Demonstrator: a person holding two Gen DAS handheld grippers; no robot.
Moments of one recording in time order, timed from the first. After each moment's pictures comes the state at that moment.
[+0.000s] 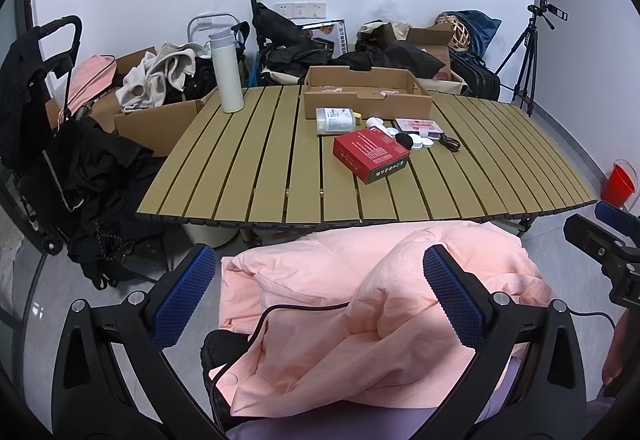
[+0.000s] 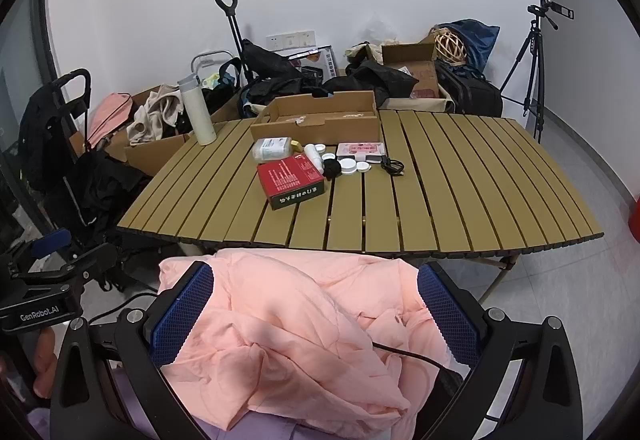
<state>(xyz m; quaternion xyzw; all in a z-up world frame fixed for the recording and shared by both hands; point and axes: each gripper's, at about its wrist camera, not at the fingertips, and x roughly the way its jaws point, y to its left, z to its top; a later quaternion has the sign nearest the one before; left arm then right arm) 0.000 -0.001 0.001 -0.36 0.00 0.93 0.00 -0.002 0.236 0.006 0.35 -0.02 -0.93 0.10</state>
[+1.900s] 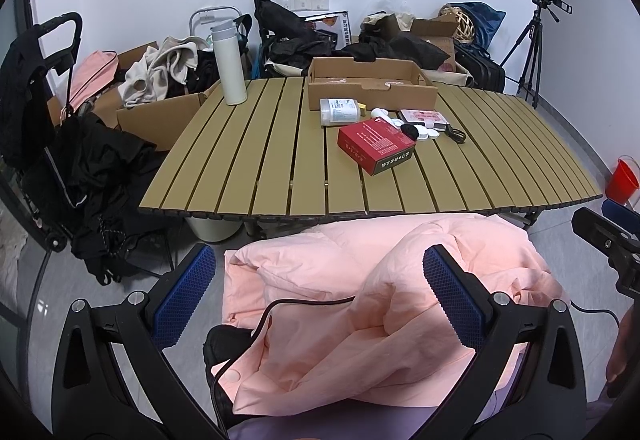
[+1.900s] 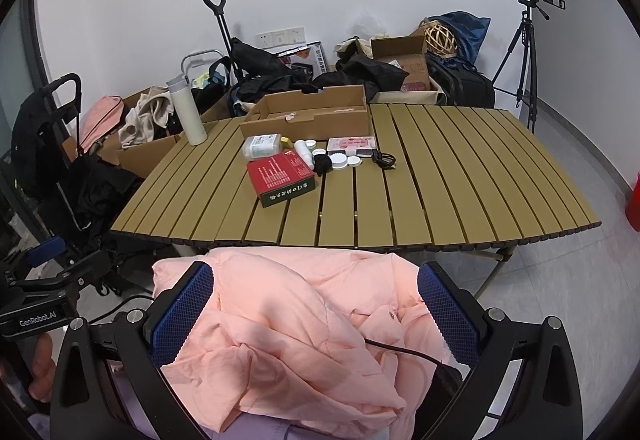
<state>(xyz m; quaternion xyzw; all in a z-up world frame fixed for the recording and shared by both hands) -0.001 -0.001 -0.004 -0.38 0.01 0.93 0.00 -0.008 0.244 0.001 0.36 -0.03 -0.93 0.09</state>
